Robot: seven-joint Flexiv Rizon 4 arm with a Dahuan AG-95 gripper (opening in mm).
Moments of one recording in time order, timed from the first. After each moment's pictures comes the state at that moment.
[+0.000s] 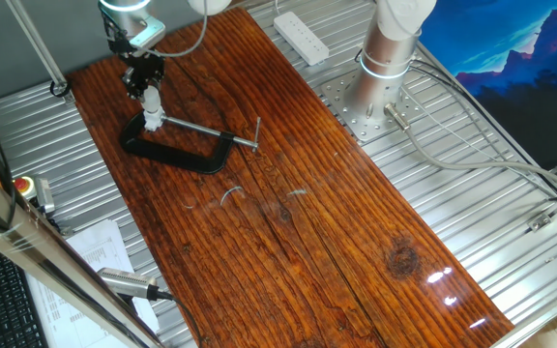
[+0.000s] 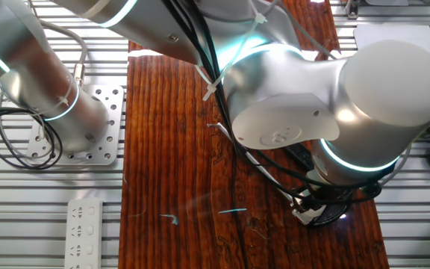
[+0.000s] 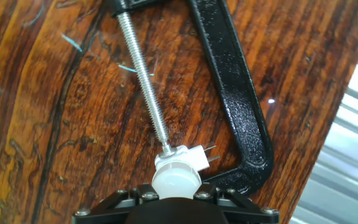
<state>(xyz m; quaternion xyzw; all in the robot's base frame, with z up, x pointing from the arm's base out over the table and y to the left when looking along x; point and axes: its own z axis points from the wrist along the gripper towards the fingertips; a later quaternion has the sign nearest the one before) 0.564 -0.220 0.111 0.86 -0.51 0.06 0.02</state>
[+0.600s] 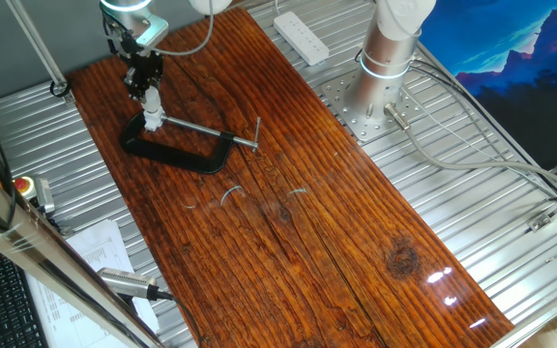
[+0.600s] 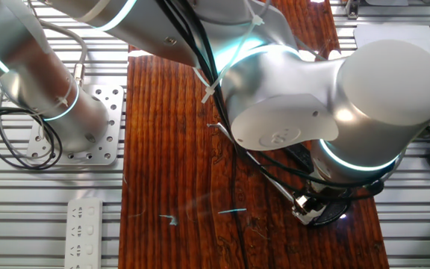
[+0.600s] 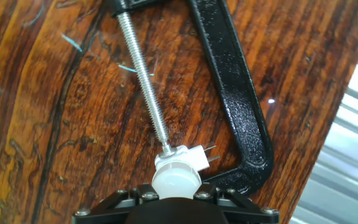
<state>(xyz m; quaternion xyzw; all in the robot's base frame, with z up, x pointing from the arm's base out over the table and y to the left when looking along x) 0.564 -0.220 0.111 0.89 -0.46 0.05 0.02</state>
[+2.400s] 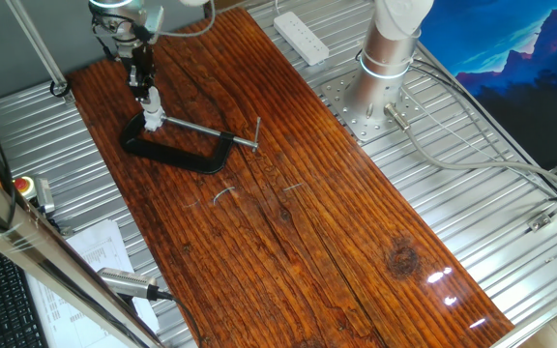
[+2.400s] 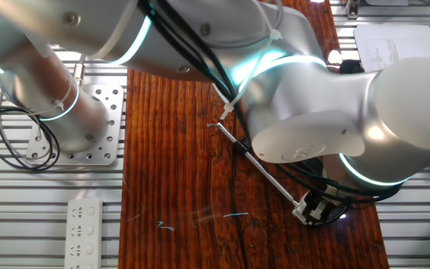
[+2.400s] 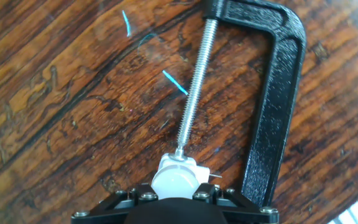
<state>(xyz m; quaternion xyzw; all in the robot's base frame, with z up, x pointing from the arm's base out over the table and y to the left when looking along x) 0.566 -0.220 0.111 0.97 -0.26 0.02 0.01</state>
